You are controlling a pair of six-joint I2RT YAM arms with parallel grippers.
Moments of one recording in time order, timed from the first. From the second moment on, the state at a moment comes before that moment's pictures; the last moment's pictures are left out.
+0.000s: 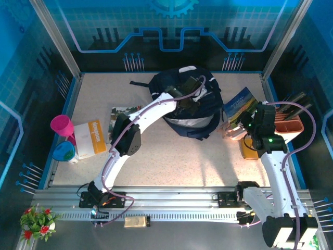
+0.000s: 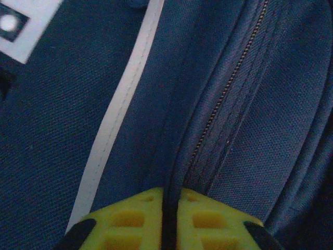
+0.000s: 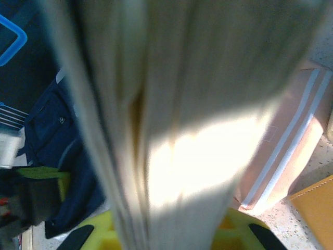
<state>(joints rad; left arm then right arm) -0.70 2.33 2.23 -0.86 -0.03 -0.02 -0.04 0.87 0.86 -0.61 -0.01 0.63</state>
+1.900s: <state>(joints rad) -0.58 2.06 2.07 -0.67 0.12 -0.22 0.29 1.63 0.91 0.13 -0.10 1.00</state>
